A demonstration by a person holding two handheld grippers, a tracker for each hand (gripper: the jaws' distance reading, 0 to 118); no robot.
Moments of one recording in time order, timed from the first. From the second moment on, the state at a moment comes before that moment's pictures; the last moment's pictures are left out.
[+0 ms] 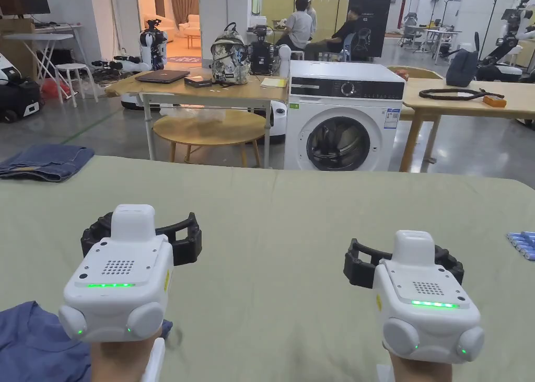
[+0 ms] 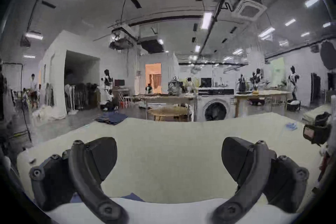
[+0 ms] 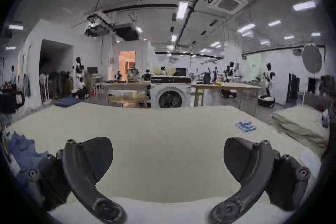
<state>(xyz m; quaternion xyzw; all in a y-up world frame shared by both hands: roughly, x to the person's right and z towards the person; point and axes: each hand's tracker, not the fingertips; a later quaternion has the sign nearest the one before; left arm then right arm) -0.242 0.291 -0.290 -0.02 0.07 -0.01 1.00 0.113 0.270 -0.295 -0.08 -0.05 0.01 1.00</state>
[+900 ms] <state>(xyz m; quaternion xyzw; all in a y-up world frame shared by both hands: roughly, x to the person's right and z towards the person) -0.241 0.299 -0.281 -0.05 0.10 -0.03 0.99 0.119 0.277 -0.293 -0.08 -0.07 -0.01 0.99</state>
